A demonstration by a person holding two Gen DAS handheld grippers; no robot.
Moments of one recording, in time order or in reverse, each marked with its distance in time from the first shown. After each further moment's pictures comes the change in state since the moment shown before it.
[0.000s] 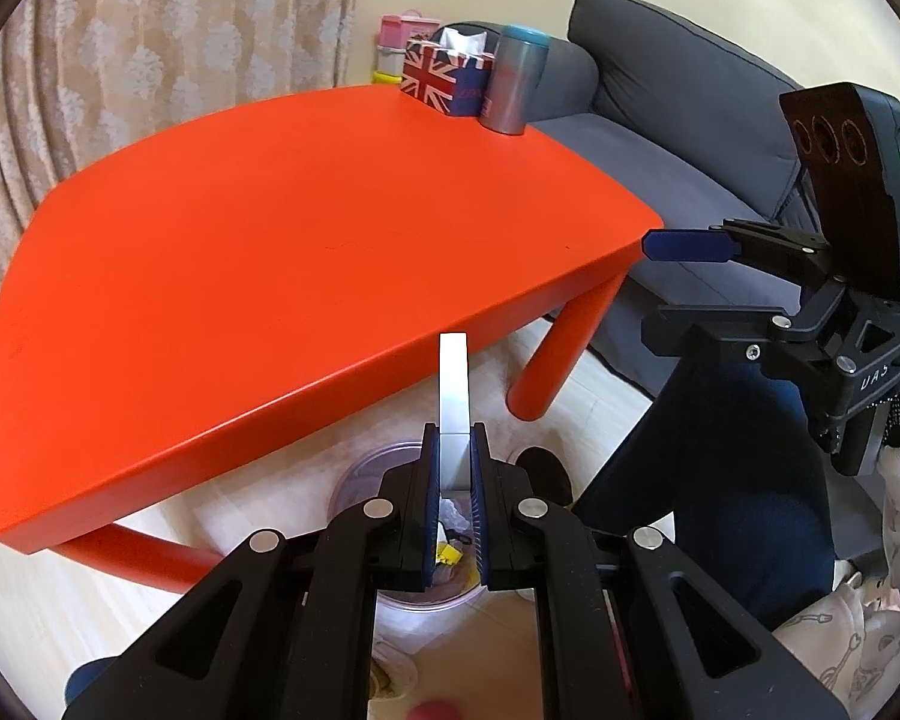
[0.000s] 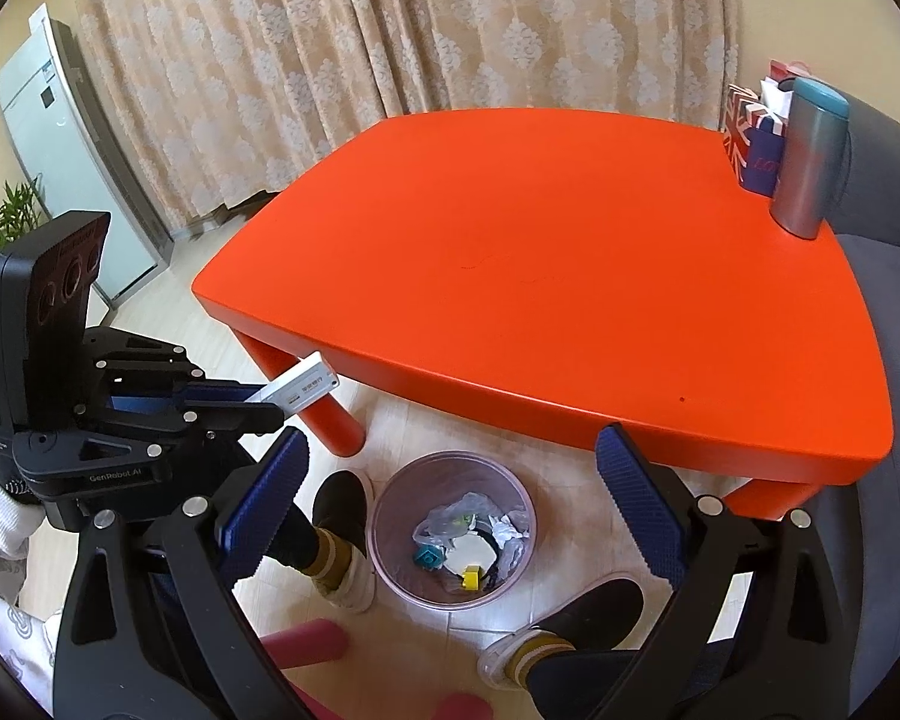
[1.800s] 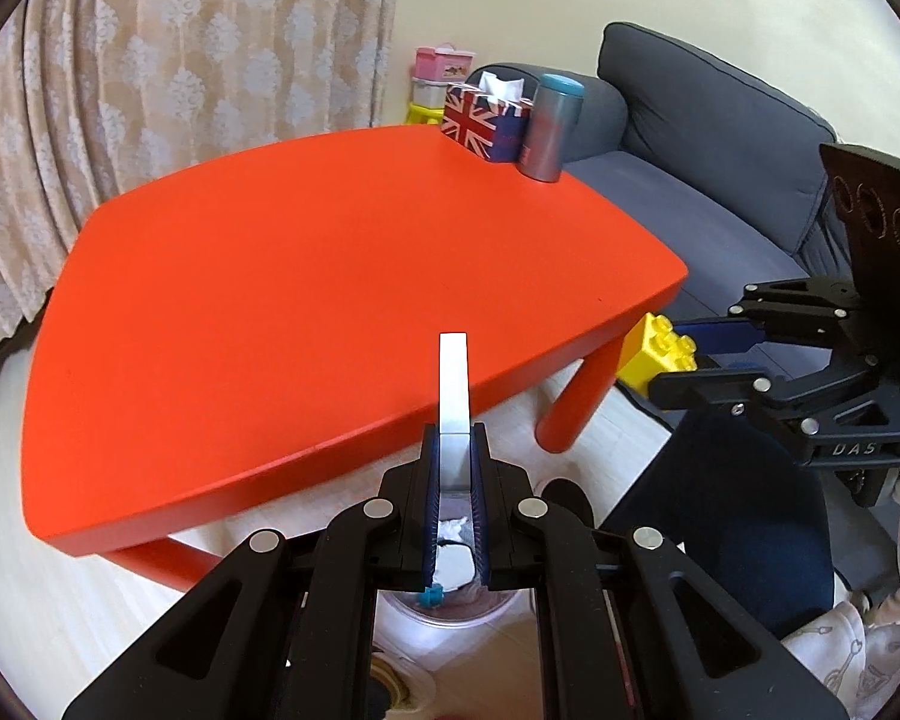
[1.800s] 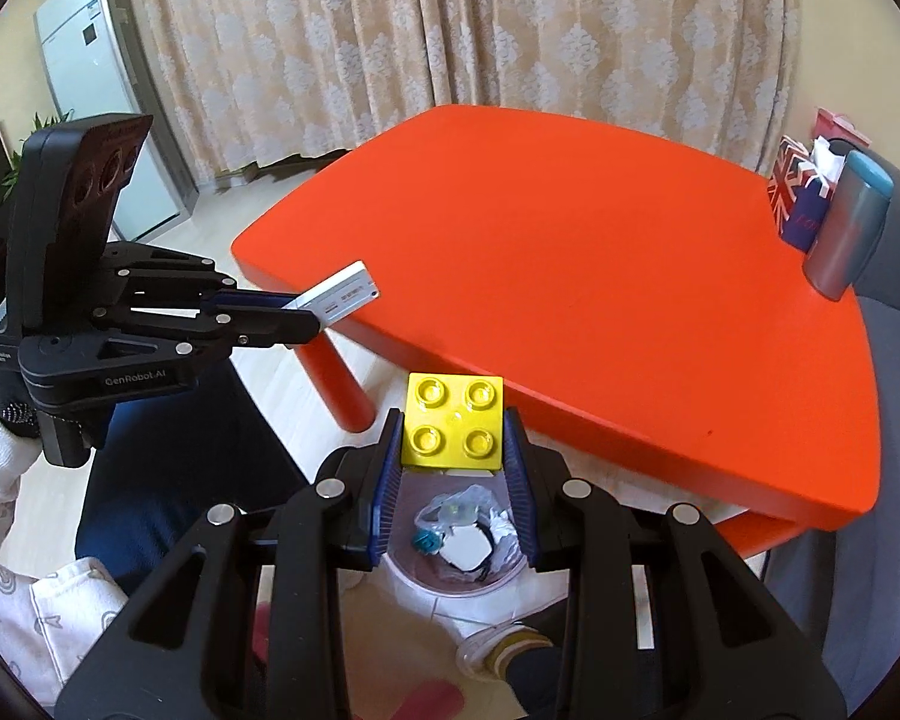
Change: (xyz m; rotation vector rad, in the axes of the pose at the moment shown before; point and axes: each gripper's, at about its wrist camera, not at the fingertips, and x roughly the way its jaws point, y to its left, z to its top) left arm -0.035 0.013 0.009 -0.029 -0.075 0.073; right arm -0.007 0.041 0.009 -0.149 0.041 0.016
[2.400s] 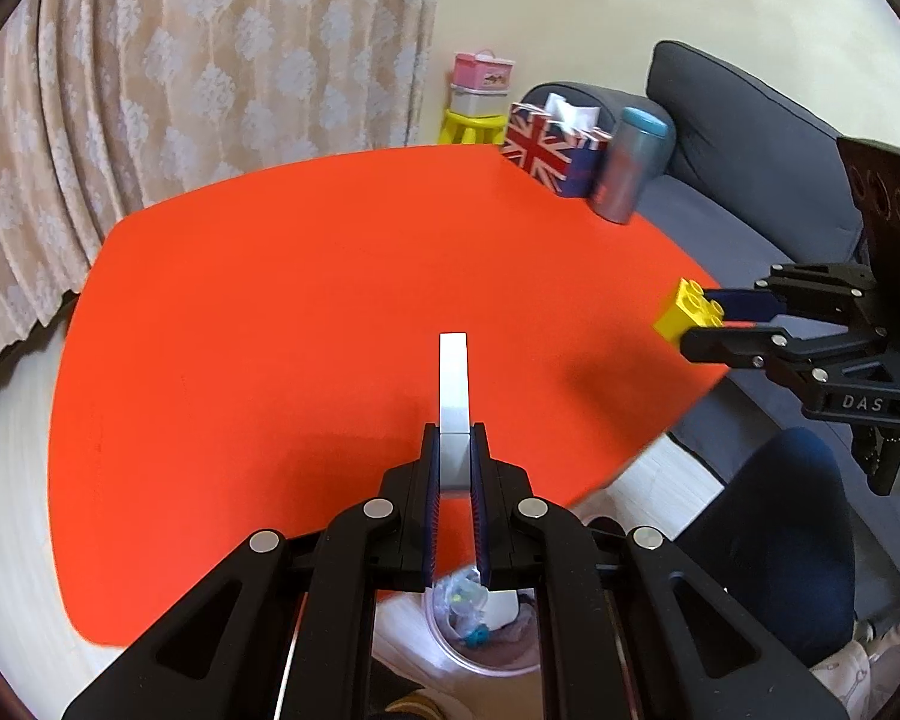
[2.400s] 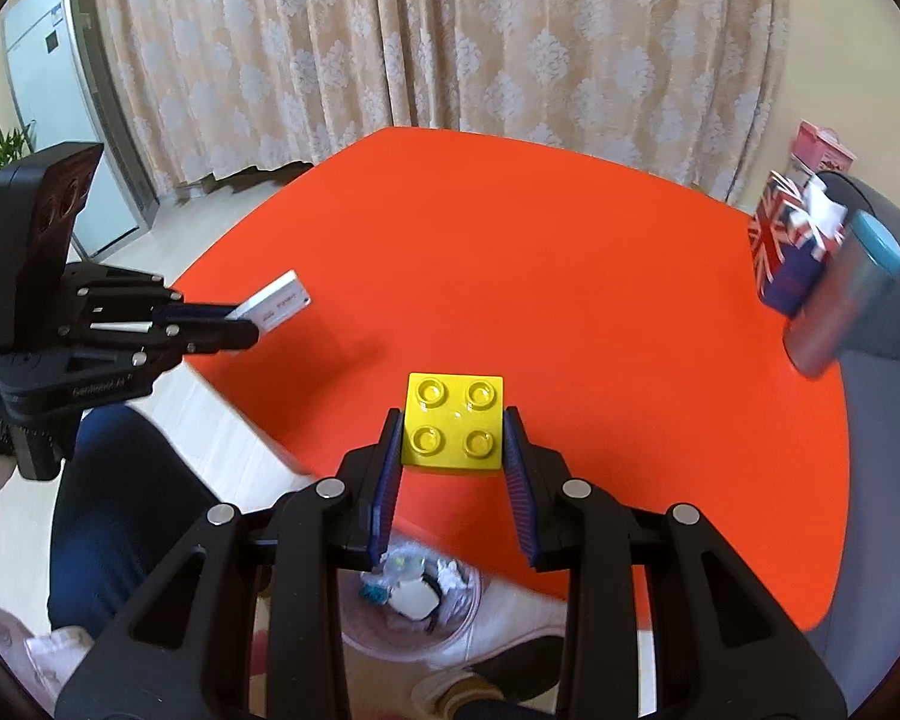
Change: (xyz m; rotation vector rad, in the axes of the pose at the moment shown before) left arm 0.022 0.061 0.055 -0.036 -0.008 0.046; right arm 0.030 -0.045 0.079 0.009 -0.004 -0.082
